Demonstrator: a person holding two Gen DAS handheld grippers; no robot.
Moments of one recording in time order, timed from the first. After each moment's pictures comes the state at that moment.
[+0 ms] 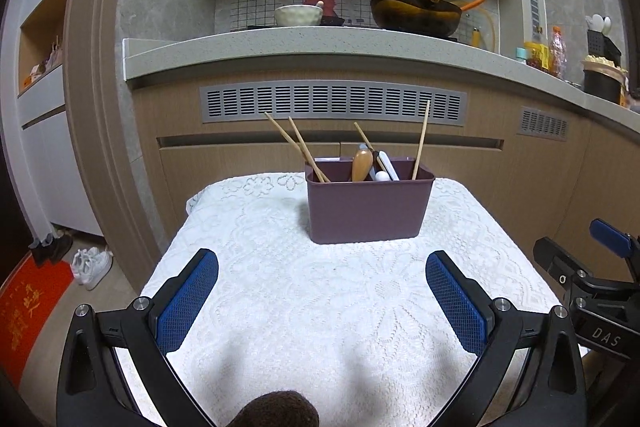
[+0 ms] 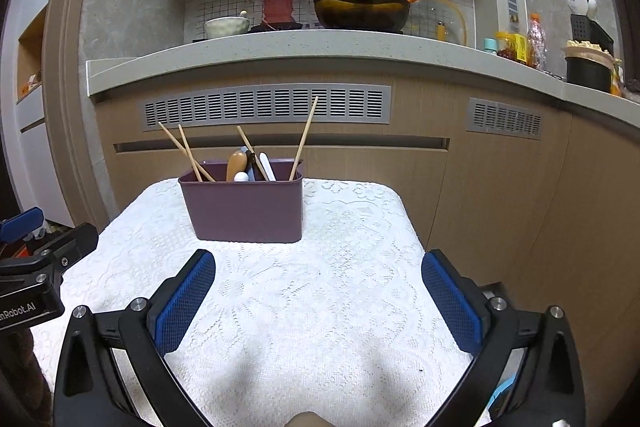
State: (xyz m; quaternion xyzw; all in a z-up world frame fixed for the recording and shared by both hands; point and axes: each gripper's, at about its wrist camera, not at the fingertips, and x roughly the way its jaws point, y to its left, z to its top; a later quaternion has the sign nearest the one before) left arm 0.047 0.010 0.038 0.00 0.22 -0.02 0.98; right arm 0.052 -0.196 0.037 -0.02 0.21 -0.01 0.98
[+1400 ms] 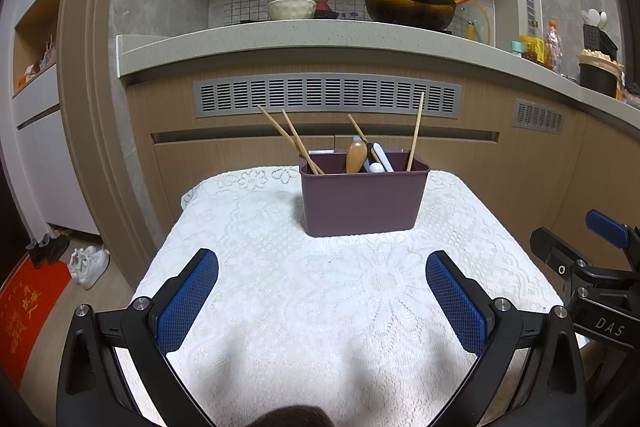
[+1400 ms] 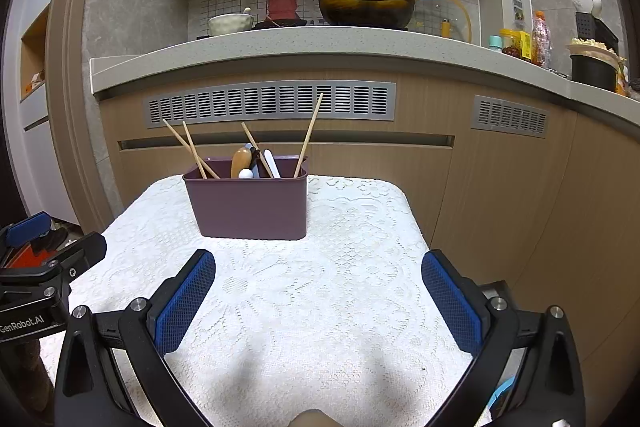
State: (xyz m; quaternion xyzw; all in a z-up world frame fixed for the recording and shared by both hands) left arm 0.047 0.004 0.033 0.00 0.23 -0.03 0.97; right arm 0.053 -0.194 0.036 -0.02 0.22 0.00 0.98
